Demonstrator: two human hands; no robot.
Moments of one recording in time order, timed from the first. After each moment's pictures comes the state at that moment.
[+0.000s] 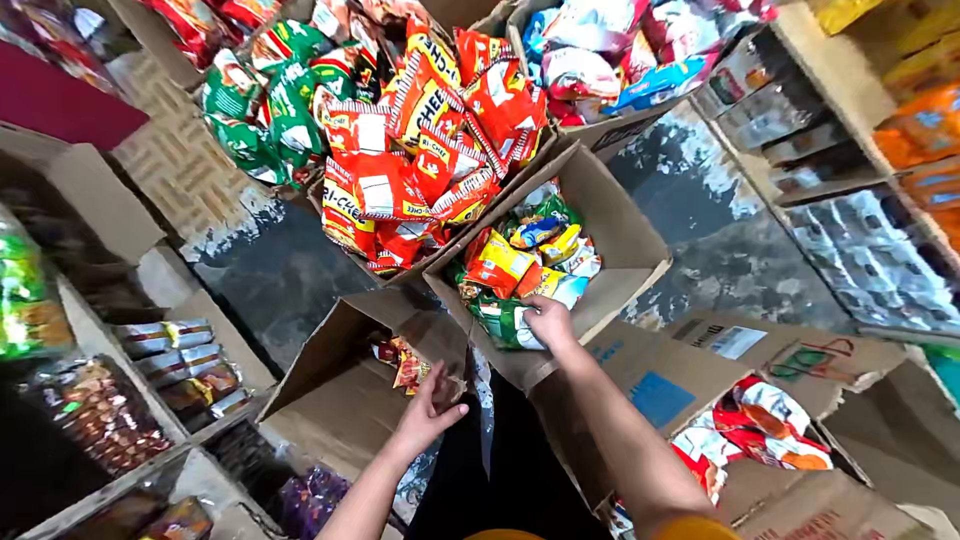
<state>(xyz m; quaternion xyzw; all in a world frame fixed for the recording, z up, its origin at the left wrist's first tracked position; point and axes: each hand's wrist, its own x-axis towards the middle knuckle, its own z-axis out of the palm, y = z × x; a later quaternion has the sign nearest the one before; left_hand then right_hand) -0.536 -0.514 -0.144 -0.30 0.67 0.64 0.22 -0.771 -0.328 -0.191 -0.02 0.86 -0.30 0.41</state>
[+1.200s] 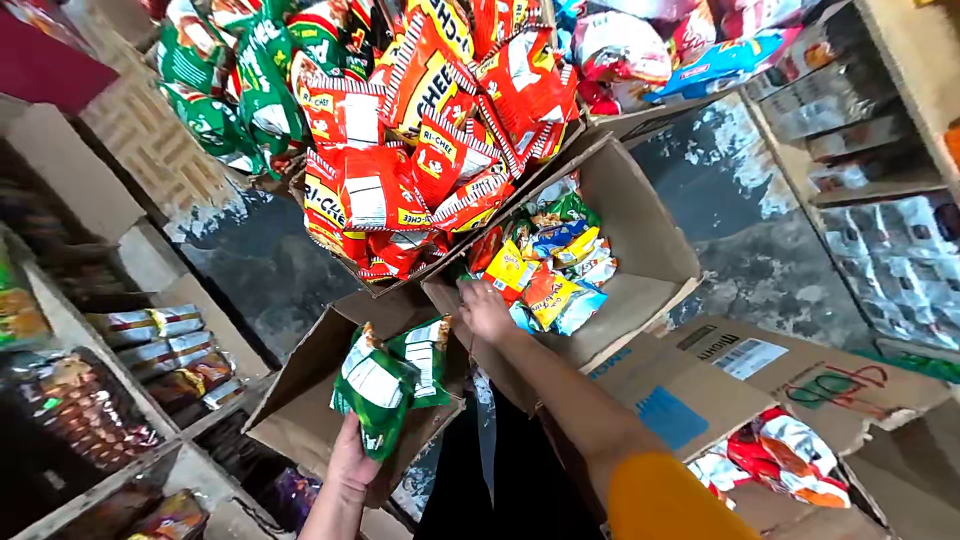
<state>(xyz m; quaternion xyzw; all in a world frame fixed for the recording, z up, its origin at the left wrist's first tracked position) -0.513 -0.564 -0.155 -0.52 0.20 0.83 -0.07 -0.764 -0.428 -0.288 -0.33 0.83 -0.22 0.38</state>
